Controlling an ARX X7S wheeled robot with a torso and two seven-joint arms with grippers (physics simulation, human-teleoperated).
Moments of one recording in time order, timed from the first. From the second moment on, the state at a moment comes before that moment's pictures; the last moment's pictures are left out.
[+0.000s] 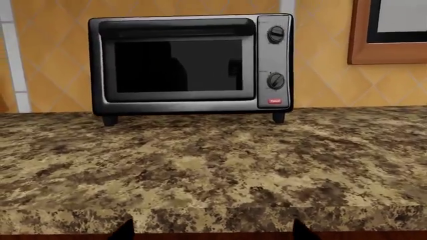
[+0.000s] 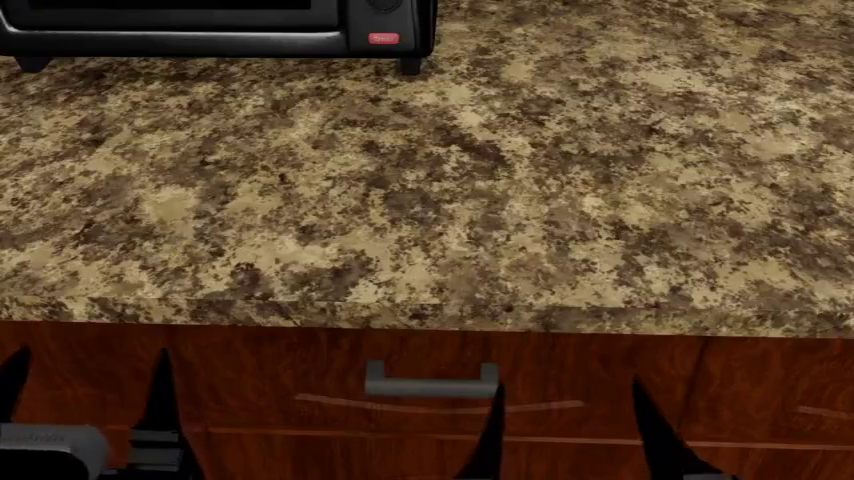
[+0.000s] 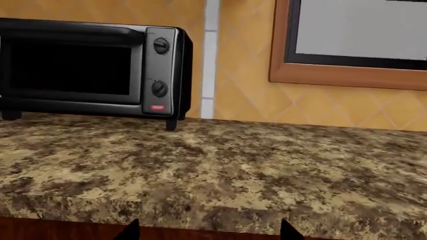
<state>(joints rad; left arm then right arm) -0.07 -0.13 0.08 0.48 -0.12 -0.40 -0.15 -0.01 0.16 -0.13 -0.48 0.08 0.26 0.14</state>
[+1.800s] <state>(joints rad) -0.16 -0.38 0.07 0.86 -0.56 -0.79 0.24 0.63 0.18 -0.11 -0.52 0.21 0.79 0.14</state>
